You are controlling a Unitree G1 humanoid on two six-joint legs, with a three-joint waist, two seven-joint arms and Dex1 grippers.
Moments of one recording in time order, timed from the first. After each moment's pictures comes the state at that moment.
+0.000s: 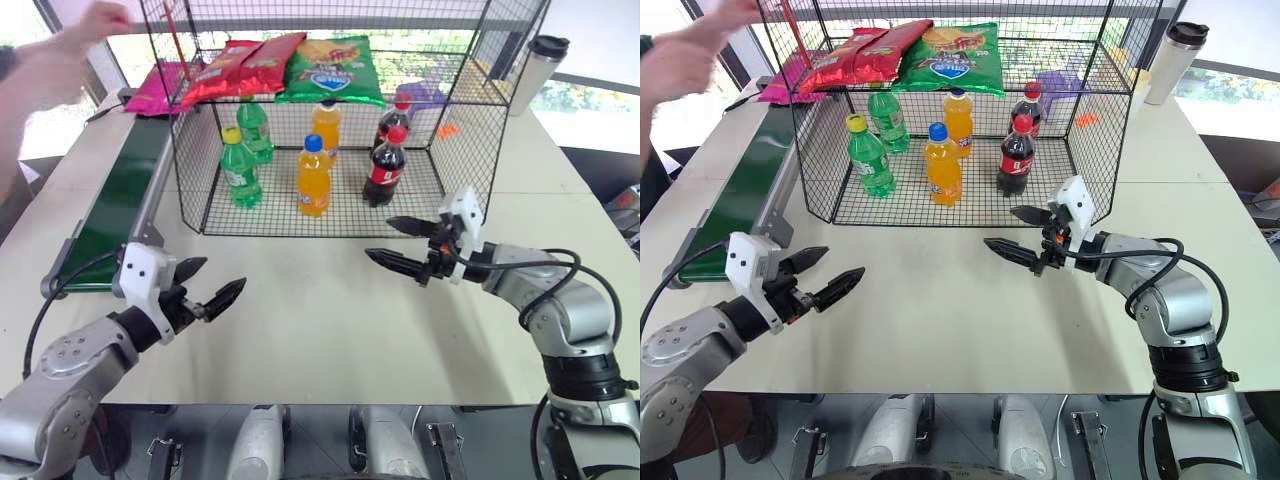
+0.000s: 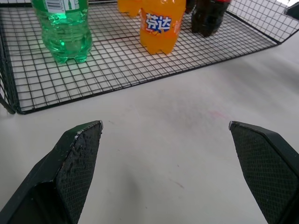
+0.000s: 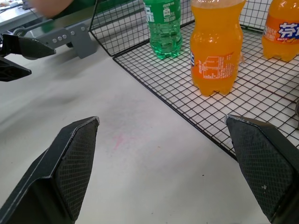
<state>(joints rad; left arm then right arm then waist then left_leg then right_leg) 0.14 0.62 0.33 -0.65 -0.73 0.73 -0.45 -0.40 -0.60 -0.05 -0.19 0.57 0.66 0.85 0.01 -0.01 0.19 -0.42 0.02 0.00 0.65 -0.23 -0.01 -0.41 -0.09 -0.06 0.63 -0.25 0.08</state>
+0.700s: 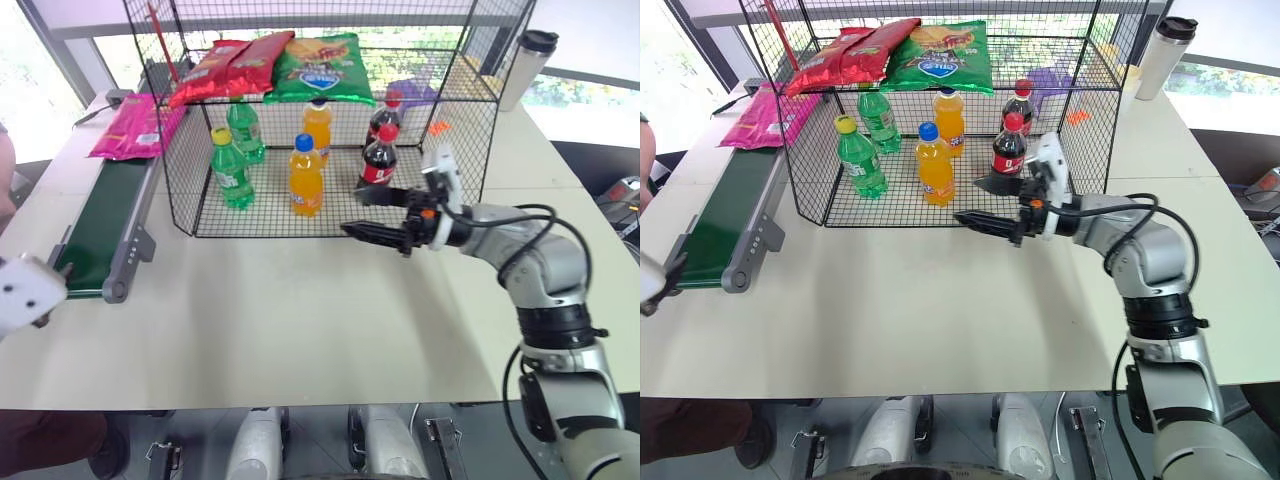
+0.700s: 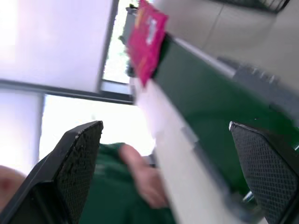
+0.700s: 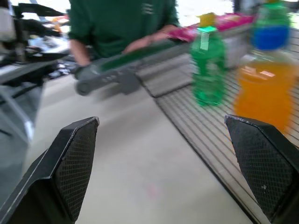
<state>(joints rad) 0.65 0.82 0.84 -0.56 0.23 -0.04 -0.43 -0.68 -0.50 0.04 -0.04 0.61 0.68 1.02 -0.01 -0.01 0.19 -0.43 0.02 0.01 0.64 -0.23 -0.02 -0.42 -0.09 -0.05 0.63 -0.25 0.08</state>
